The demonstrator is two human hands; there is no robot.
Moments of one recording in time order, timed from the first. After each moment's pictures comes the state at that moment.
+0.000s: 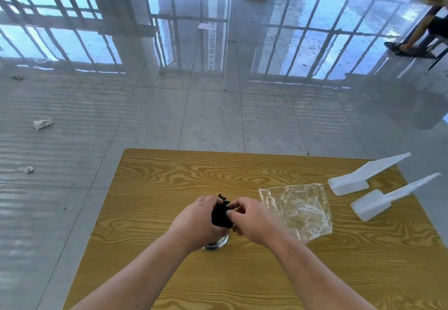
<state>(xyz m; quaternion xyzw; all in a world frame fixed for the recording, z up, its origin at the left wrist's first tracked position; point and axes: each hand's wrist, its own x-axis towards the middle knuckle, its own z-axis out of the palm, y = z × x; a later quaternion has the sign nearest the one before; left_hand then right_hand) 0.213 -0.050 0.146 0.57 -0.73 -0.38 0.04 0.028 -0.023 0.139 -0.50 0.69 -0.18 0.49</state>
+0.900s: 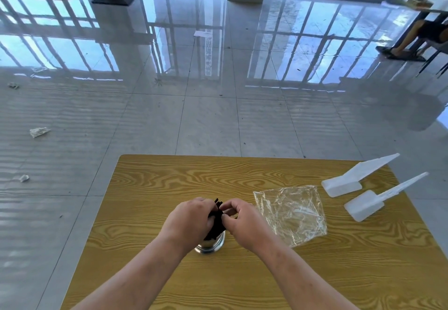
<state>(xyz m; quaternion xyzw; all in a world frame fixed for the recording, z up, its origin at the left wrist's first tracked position) 0.210 -0.051 0.160 0.53 -0.81 -0.25 0.06 0.033 -0.011 0.144 -0.53 0.68 -0.23 0.46</state>
